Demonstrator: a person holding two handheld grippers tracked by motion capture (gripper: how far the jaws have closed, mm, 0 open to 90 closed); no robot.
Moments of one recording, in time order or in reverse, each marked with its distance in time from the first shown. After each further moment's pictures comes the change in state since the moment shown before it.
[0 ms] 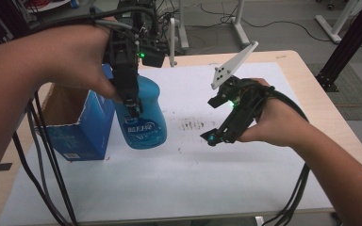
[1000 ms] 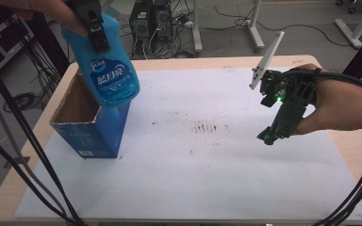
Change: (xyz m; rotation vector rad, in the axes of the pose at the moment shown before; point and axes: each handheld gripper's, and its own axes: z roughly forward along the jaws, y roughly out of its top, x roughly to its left) left arm 0.053 -0.078 -0.092 -0.013 0.009 -0.531; right arm -0.022 -0.005 -0.042 0.401 -0.051 -0.008
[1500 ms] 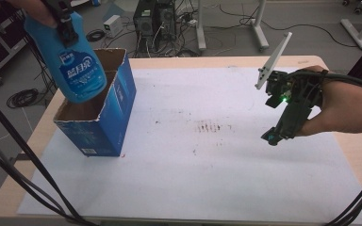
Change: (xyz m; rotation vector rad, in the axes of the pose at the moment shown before) left arm 0.052 -0.039 0.006 0.086 0.046 -0.306; right arm -0.004 0.000 0.004 -0.006 0.006 0.017
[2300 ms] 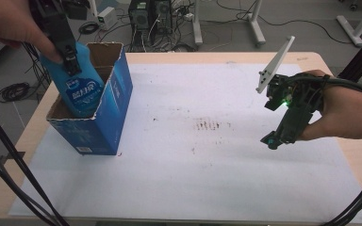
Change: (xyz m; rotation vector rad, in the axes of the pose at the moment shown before) left arm 0.014 0.014 0.092 0.034 -0.026 0.268; right arm 0.000 -0.001 0.010 0.008 0.010 0.003
